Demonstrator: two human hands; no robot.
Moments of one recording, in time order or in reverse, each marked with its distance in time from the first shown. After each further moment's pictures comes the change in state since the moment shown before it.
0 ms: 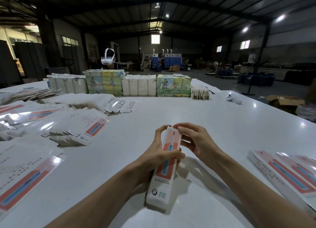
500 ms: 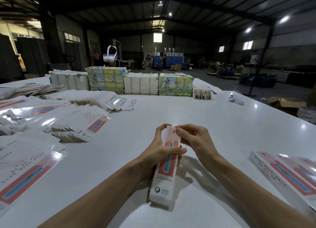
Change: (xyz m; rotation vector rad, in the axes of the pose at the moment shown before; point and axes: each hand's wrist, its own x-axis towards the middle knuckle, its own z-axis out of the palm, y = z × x) left_hand -0.006 0.005 -0.001 -0.178 0.000 -0.088; right_hand -0.008 0.008 0.012 -0.205 0.071 -0.165
